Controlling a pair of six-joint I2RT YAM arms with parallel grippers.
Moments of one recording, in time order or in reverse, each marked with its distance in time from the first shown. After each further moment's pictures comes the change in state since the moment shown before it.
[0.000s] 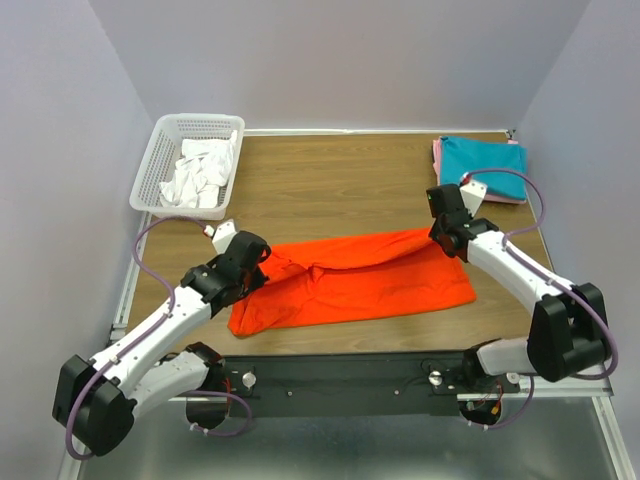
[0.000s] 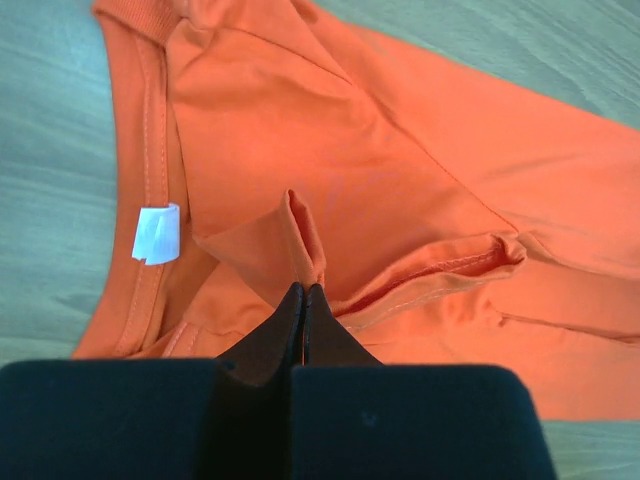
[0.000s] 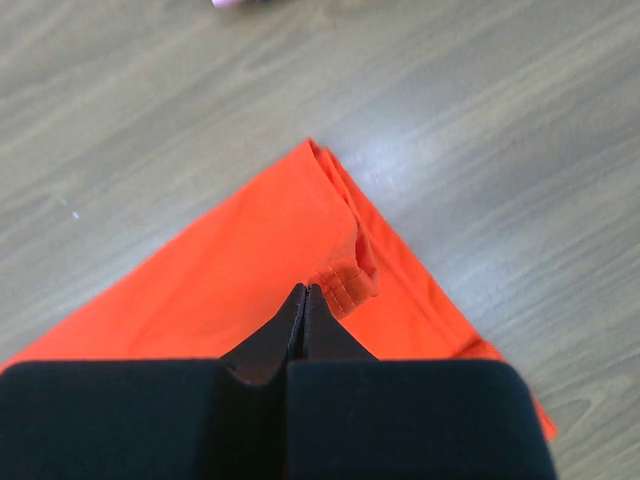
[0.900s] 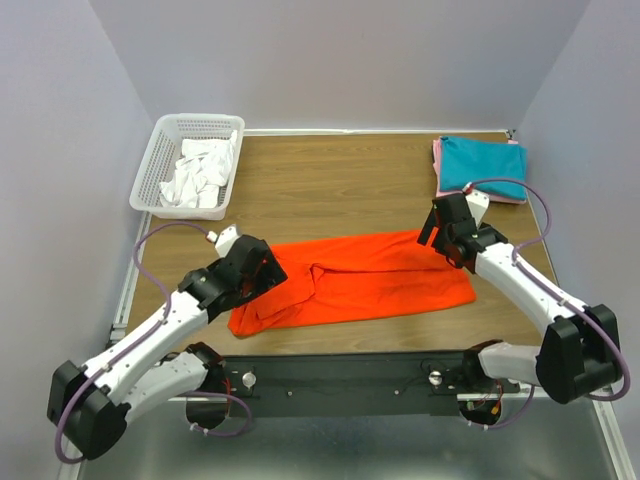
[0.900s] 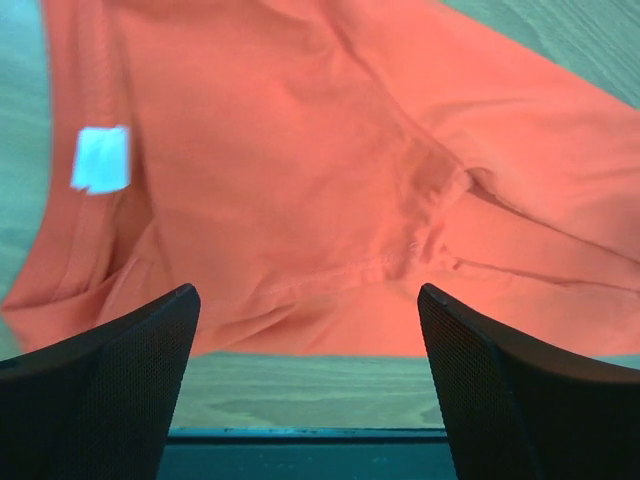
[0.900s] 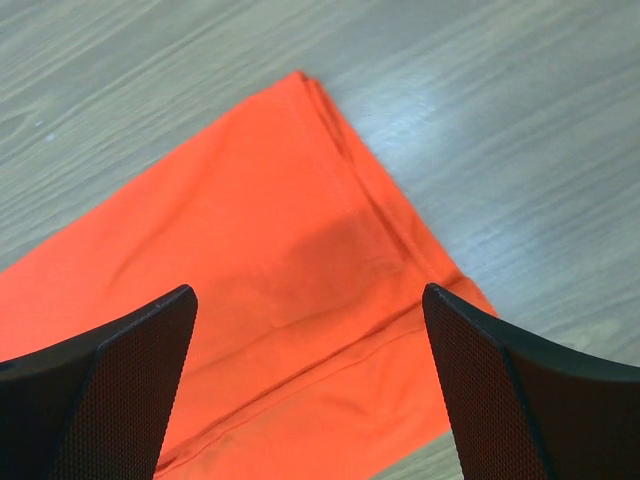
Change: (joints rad) left arm -0.065 -0.080 -0.007 -0.086 0.072 -0.153; right arm 0.002 -0.154 -0.108 -0.098 -0.072 0.036
